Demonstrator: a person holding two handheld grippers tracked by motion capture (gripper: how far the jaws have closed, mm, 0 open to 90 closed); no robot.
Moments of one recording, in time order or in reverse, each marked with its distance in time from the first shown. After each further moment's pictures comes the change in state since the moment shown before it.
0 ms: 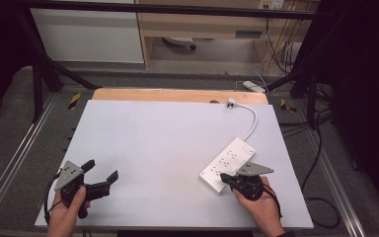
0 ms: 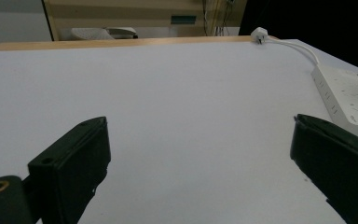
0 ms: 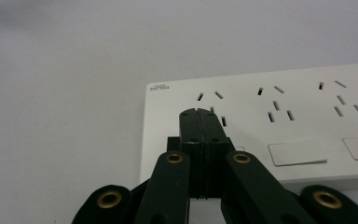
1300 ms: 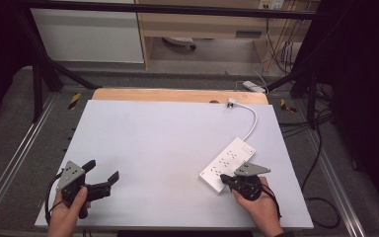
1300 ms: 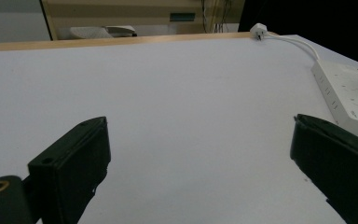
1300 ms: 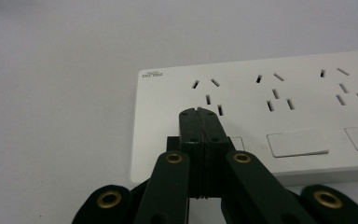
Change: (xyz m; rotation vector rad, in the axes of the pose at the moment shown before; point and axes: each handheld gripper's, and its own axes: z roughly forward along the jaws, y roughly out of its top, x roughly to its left) left arm -0.001 0.000 0.001 0.010 -0.003 0.019; right arm -0.001 -0.003 0.006 0.040 -0.020 -0.005
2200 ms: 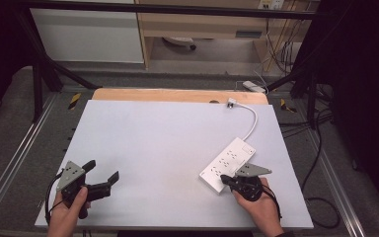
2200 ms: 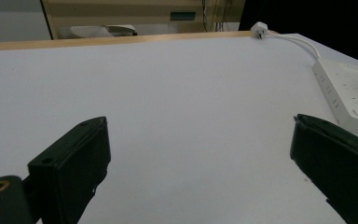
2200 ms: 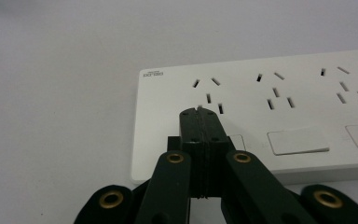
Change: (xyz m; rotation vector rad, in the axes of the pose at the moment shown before) left arm 0.000 0.000 0.000 0.002 0.004 0.000; right arm -0.001 -0.003 -0.001 -0.012 0.007 0.003
